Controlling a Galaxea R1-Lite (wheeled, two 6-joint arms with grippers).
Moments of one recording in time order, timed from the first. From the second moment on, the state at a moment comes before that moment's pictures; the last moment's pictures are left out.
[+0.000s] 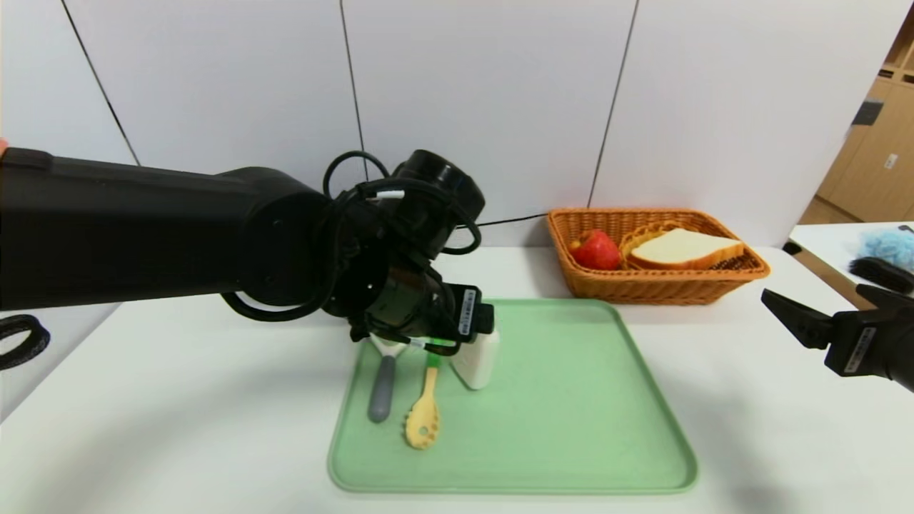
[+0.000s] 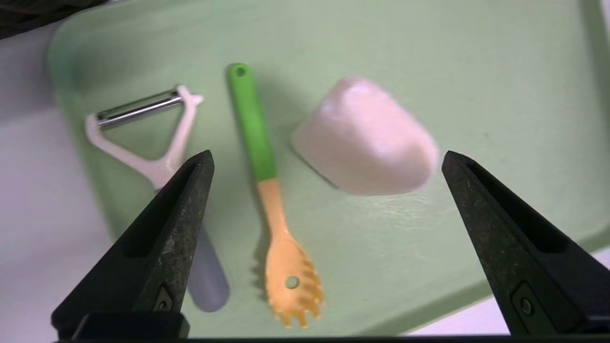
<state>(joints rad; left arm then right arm) -0.79 1.92 -1.55 0.43 0.20 -0.44 0.07 1.20 -0.36 -0.67 -0.10 -0.04</state>
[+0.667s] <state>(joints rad) -0.83 1.91 -1.50 0.41 0.22 -0.45 0.07 1.20 -0.36 -0.67 -0.10 -0.07</state>
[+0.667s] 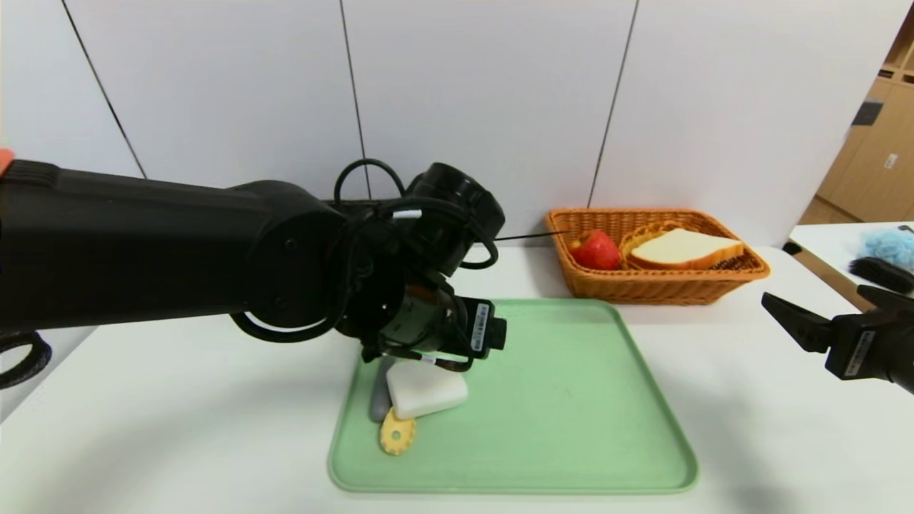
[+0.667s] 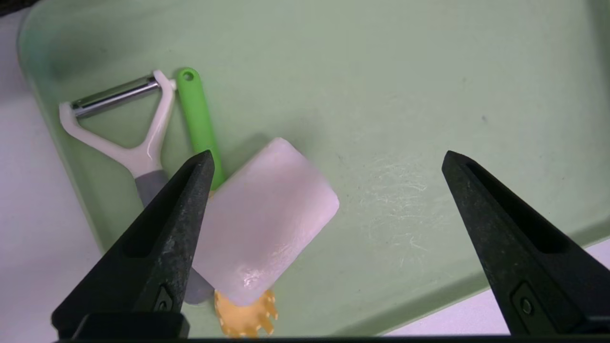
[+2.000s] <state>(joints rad) -0.79 1.93 -1.34 0.38 0.19 0.10 0.07 1.20 -0.34 -0.67 -0.10 -0.06</state>
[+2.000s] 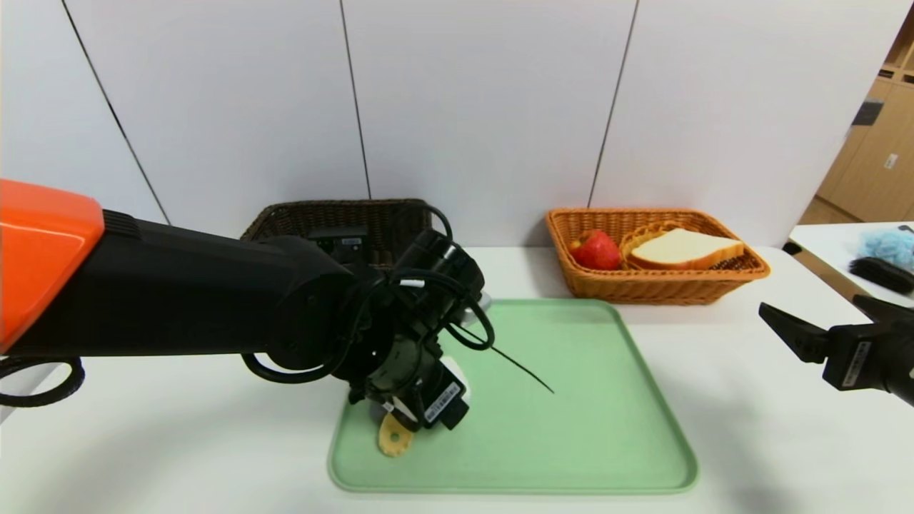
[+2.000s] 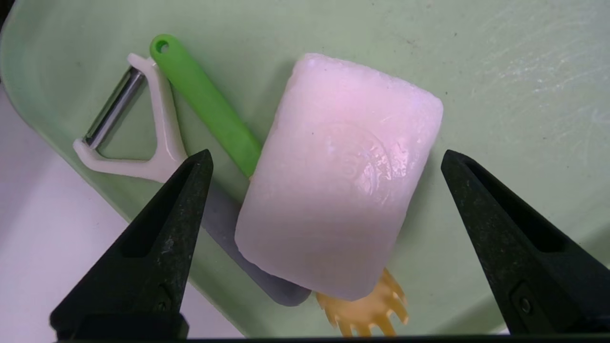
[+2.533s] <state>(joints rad) -0.79 1.93 -1.32 0.38 0.17 0.13 0.07 1.21 -0.34 -0.67 -0.10 -0.06</state>
